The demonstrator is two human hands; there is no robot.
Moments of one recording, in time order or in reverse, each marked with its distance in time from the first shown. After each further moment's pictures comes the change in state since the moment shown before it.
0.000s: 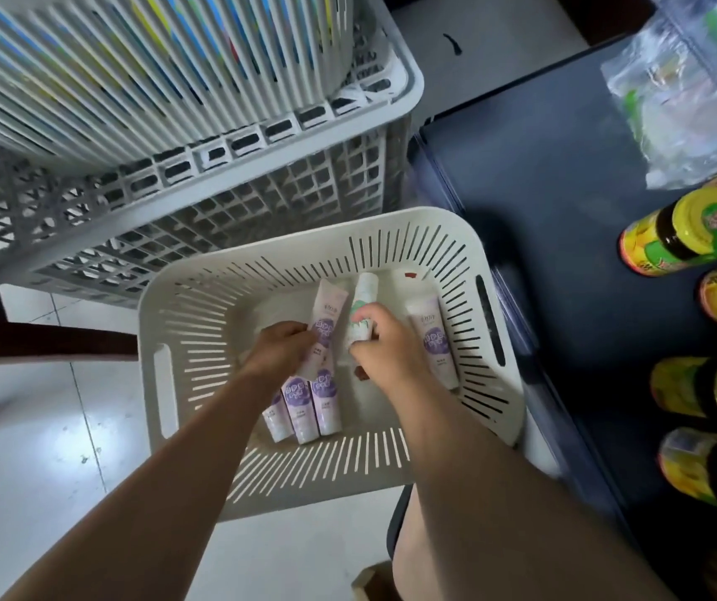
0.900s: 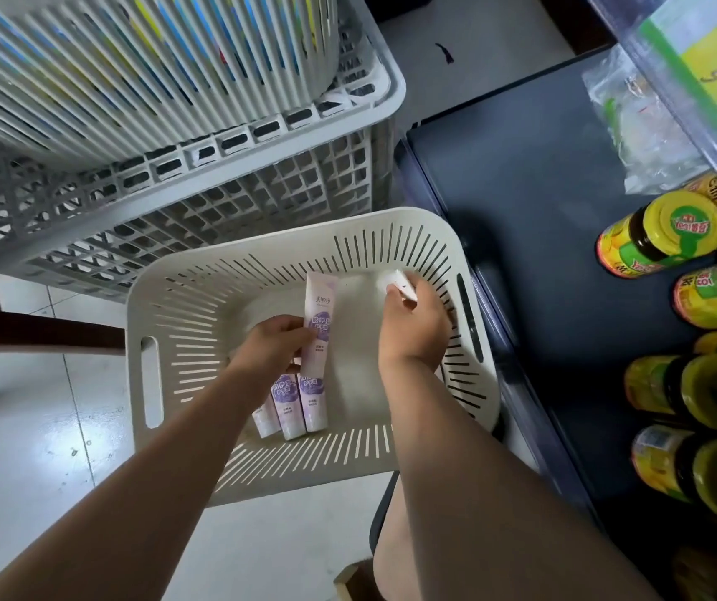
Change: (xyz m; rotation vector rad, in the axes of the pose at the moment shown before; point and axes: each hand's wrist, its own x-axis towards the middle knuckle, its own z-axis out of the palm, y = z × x) left_hand -0.025 0.014 0.012 -0.099 -0.058 0.039; right_hand 0.000 -0.012 -0.025 0.190 0.637 -0.002
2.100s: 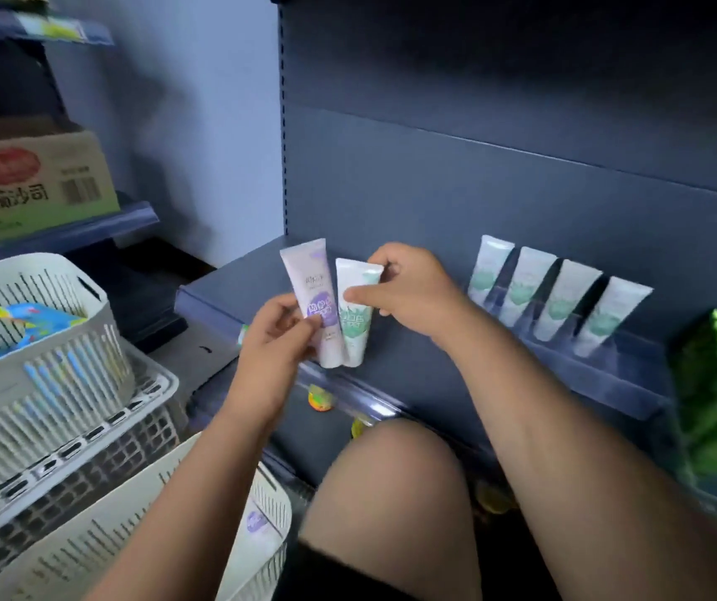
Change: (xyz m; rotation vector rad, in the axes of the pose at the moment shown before) left_hand -0.342 0.232 0.149 -0.238 -0.617 0.985; right_hand -0.127 -0.209 -0.460 0.028 0.175 -0.508
